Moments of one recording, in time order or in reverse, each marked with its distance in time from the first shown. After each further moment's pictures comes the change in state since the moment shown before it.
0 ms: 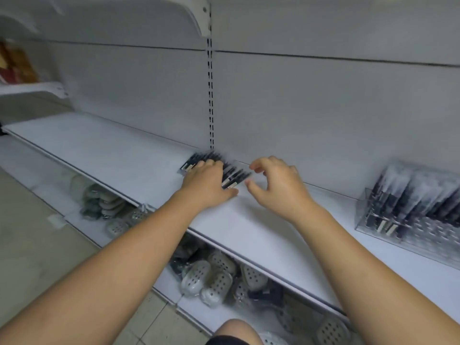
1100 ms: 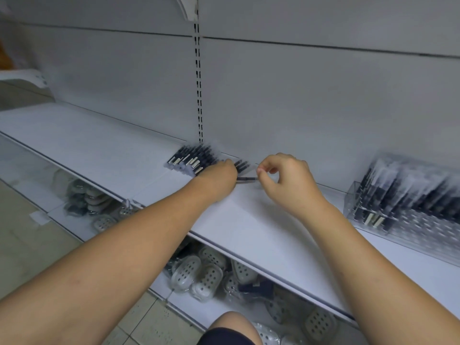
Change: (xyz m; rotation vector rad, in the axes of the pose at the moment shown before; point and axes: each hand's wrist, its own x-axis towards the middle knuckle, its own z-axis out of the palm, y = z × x) left_hand 0.026 0.047 0.017 0.035 -0.183 0.049; right_hand -0.014 0.025 -0.017 0.106 0.082 0.032
